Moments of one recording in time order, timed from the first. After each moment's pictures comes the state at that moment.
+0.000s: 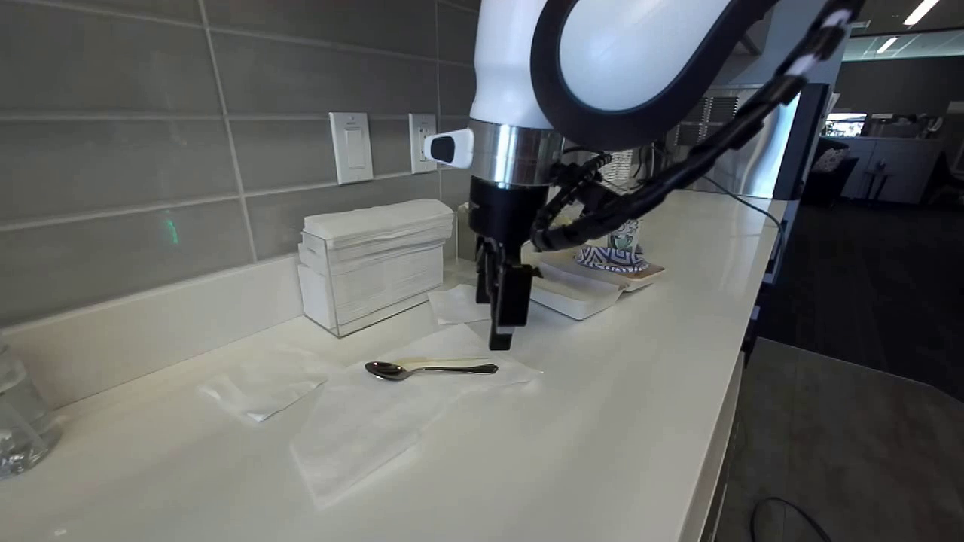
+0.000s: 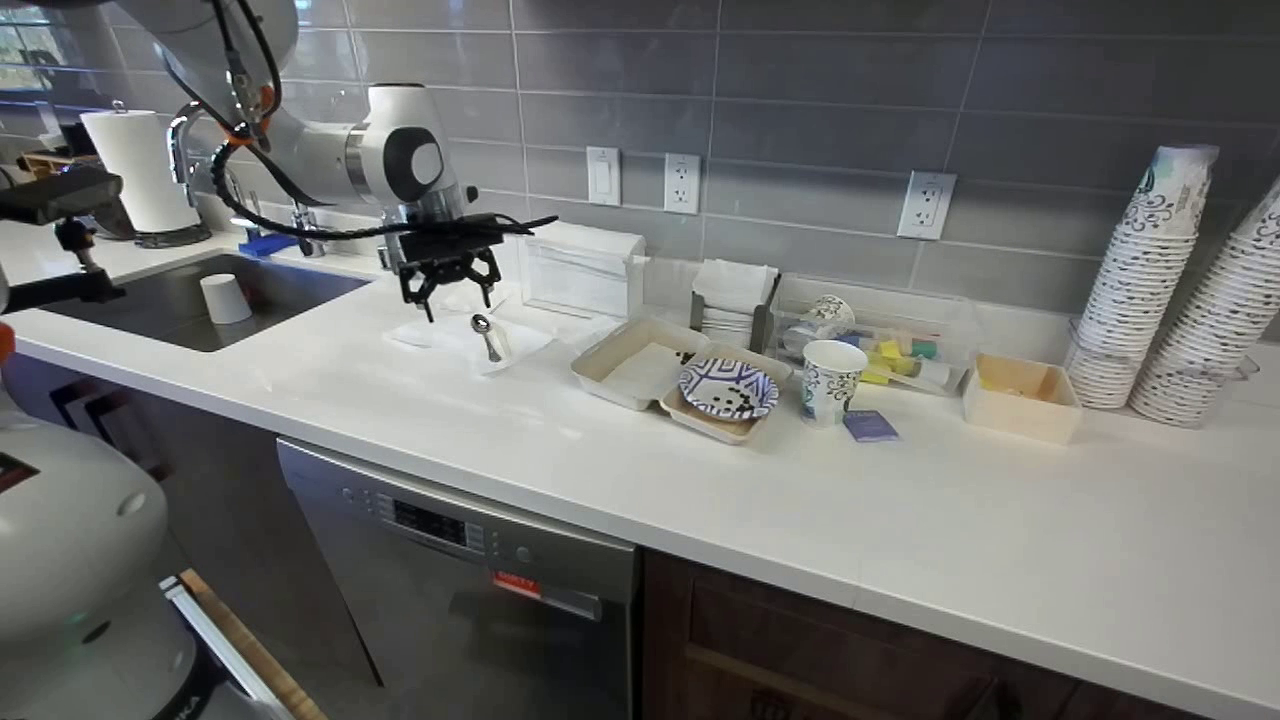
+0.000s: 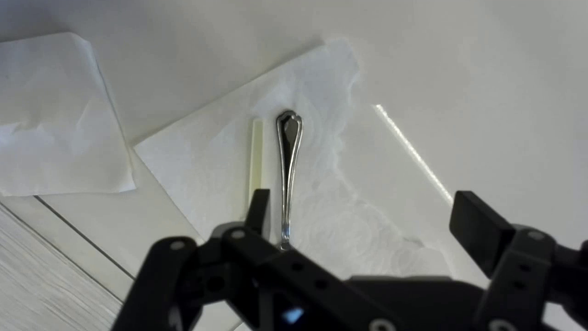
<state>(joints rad) 0.26 0.12 0.17 -2.17 -0.09 2.42 -0.60</state>
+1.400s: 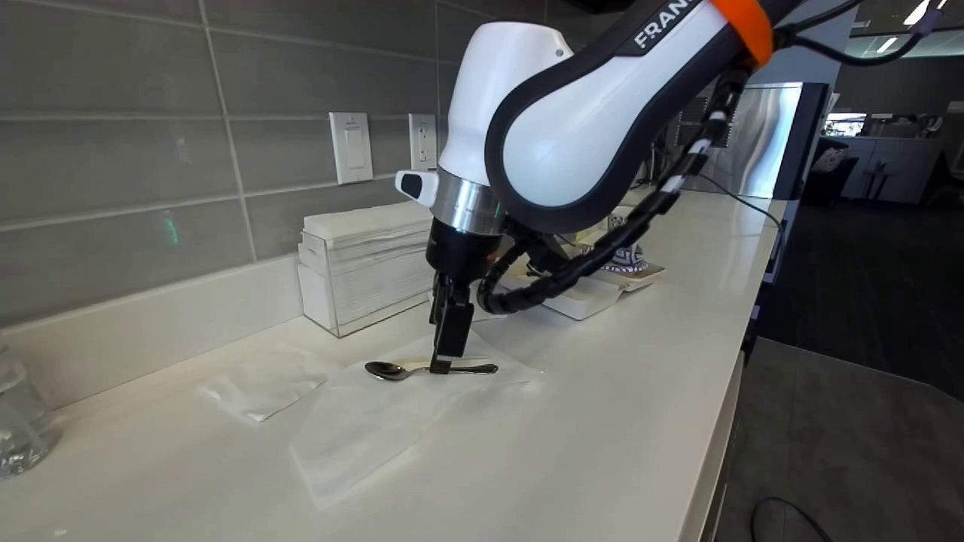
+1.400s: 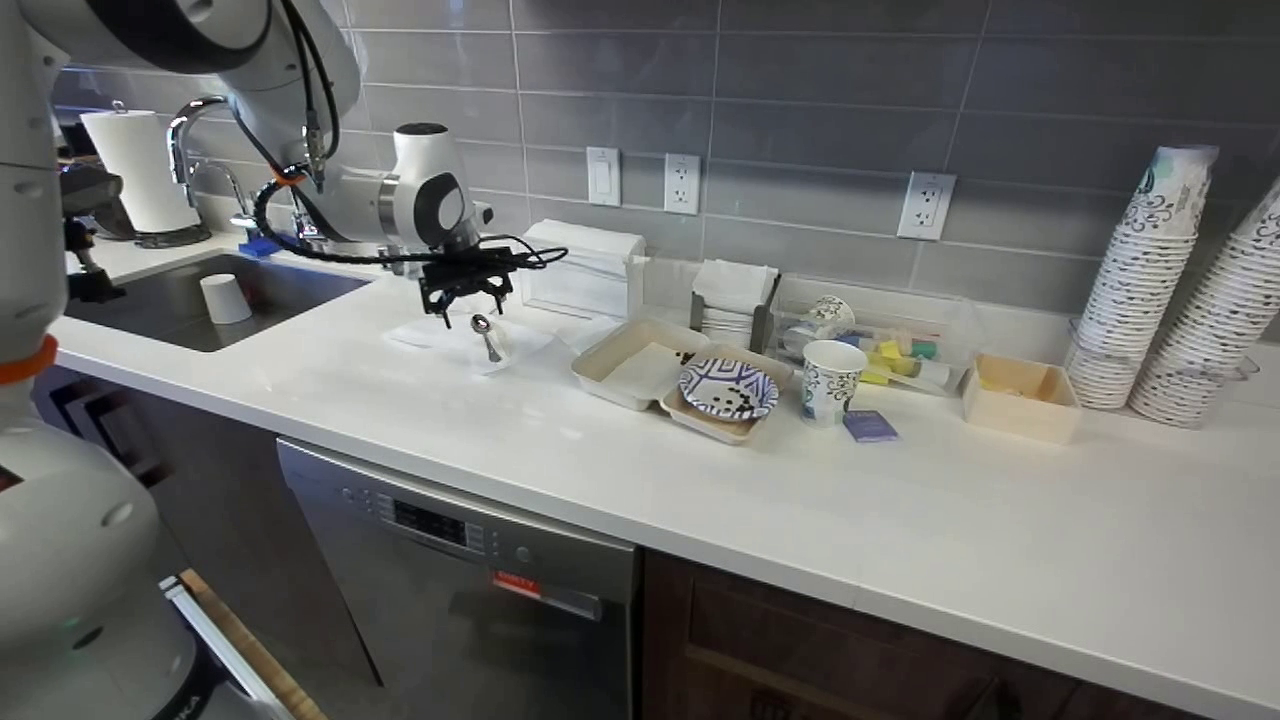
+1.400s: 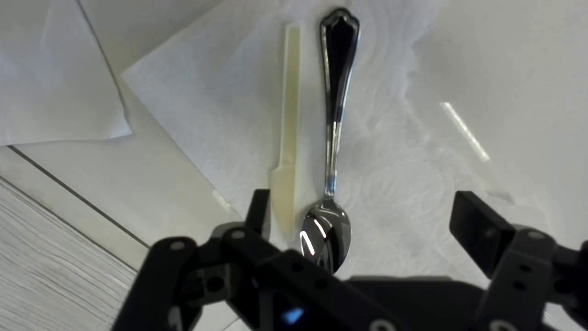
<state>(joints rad) 0.20 0.31 0.23 -2.09 -0.09 2.66 -0.58</state>
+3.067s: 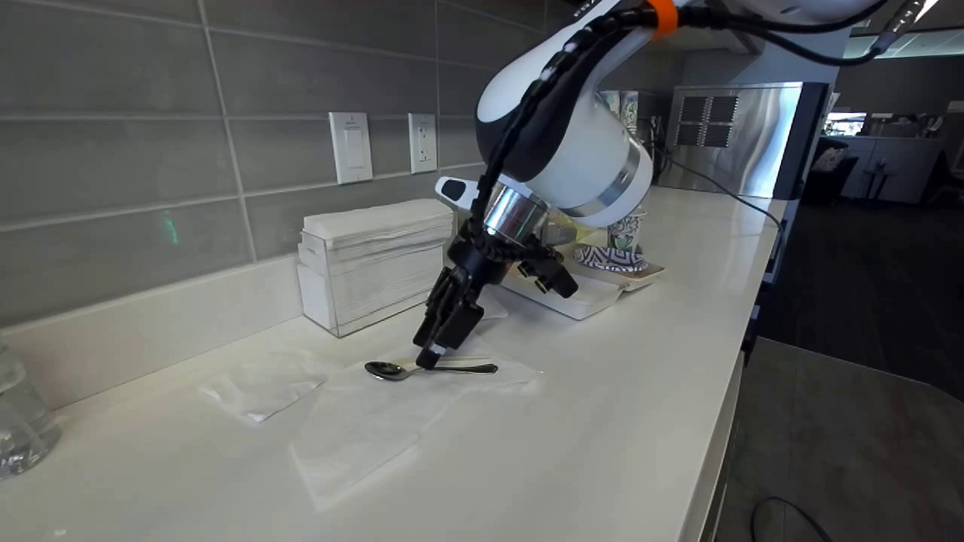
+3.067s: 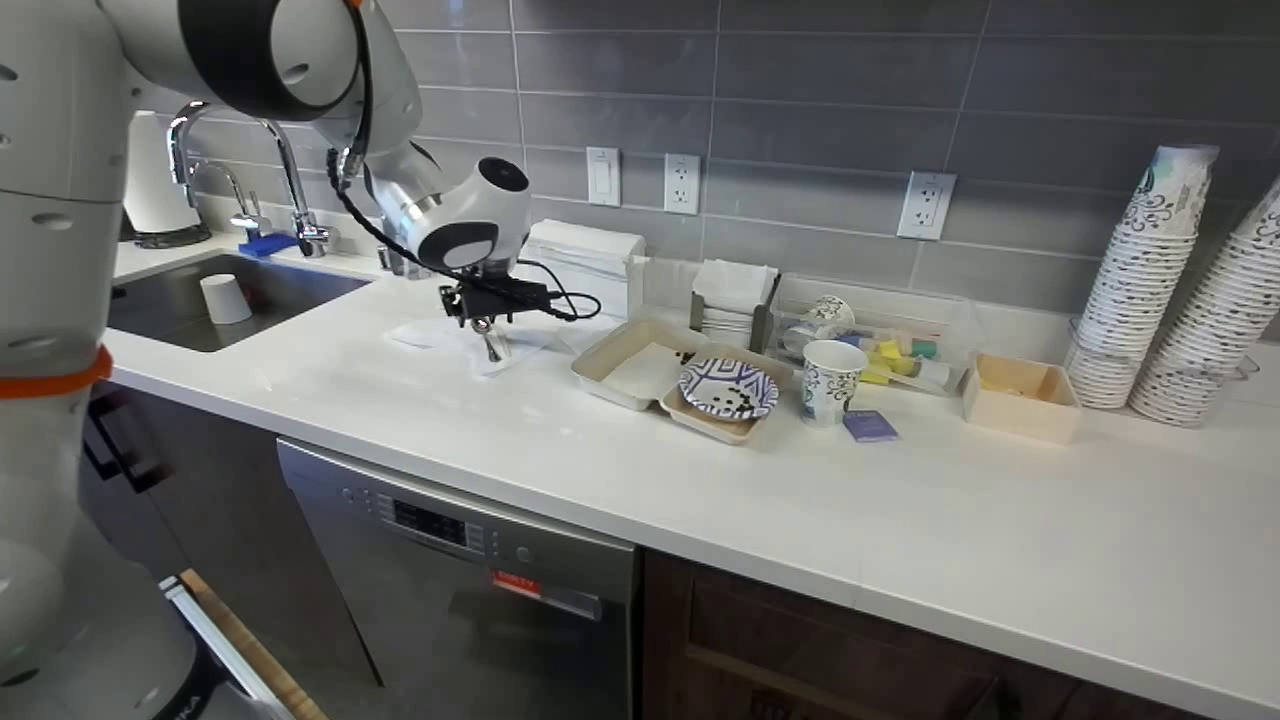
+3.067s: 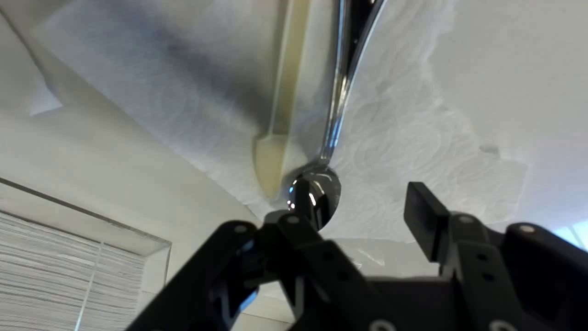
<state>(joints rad) -0.22 0.41 0.61 -2.09 0.56 2.72 -1.31</state>
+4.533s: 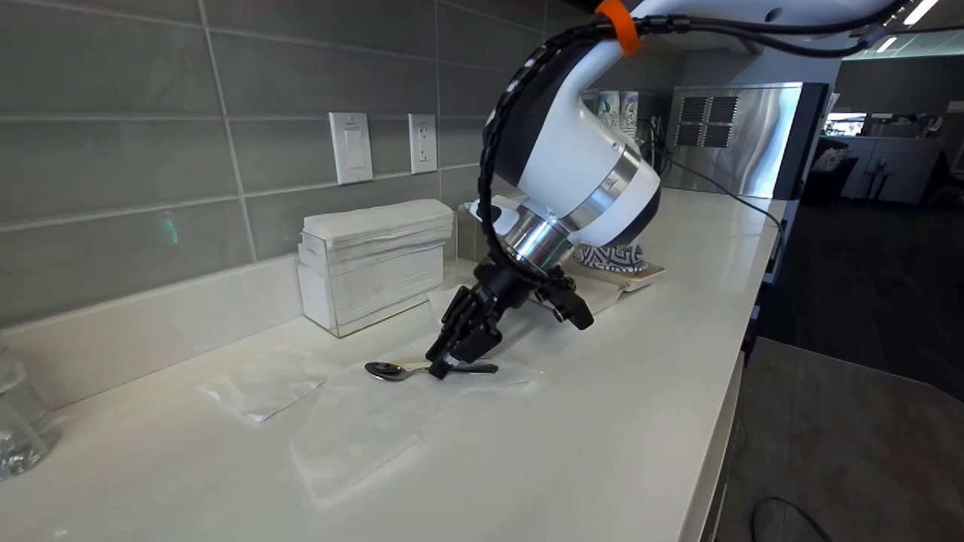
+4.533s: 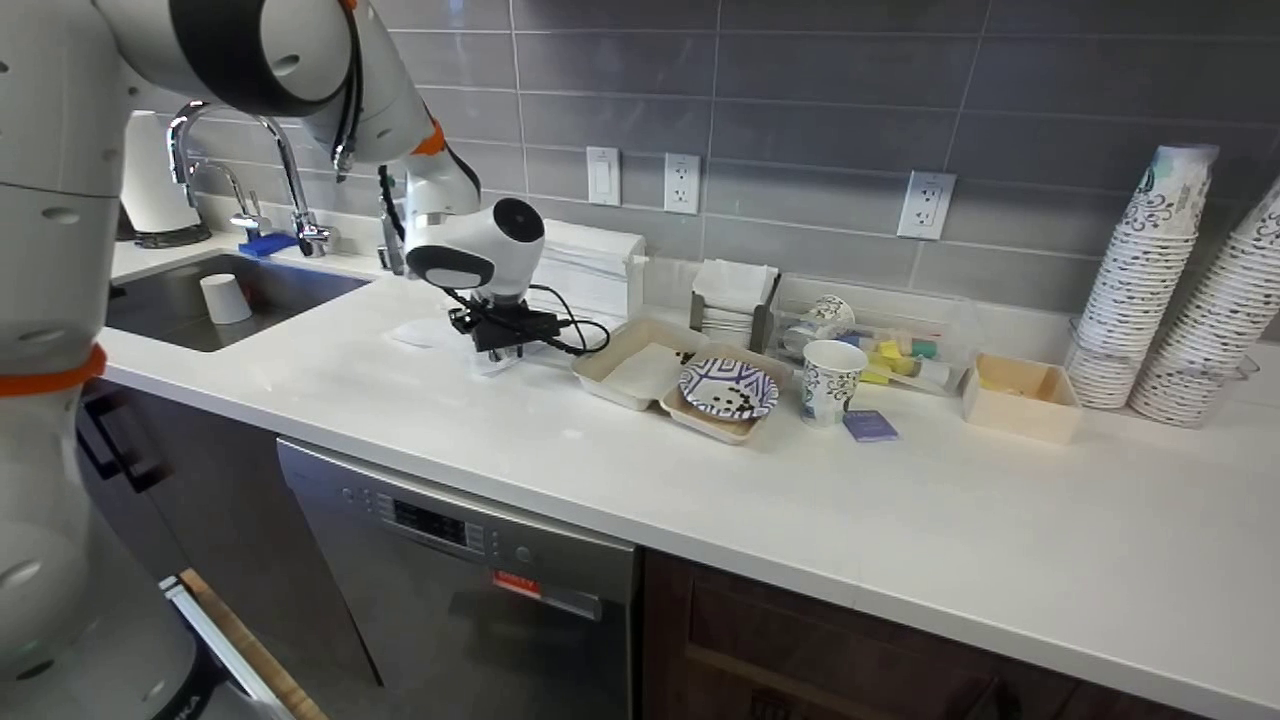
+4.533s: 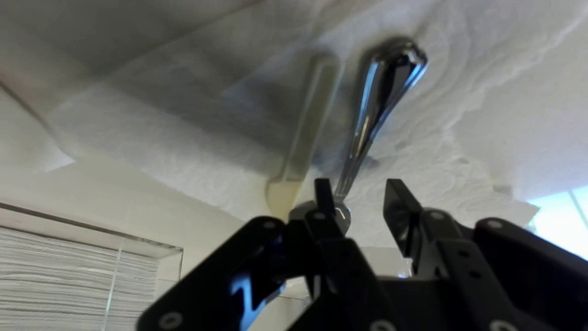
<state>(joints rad) -0.13 0.41 0.50 -2.12 1.07 2.74 -1.83</state>
